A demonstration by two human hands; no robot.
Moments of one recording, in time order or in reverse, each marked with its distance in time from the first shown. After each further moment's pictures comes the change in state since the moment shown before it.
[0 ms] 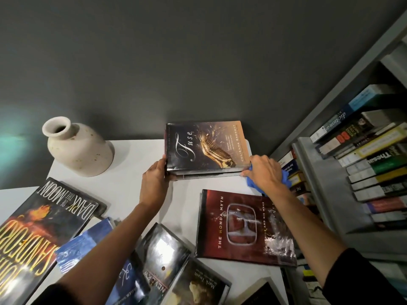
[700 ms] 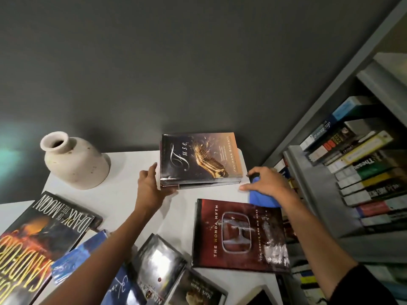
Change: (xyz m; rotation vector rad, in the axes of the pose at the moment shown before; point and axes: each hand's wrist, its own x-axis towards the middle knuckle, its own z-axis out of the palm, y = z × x) left_hand 0.005 0.017 -0.017 -0.195 -0.173 -0.340; right_hand -0.002 0.039 -0.008 0.298 -0.222 0.116
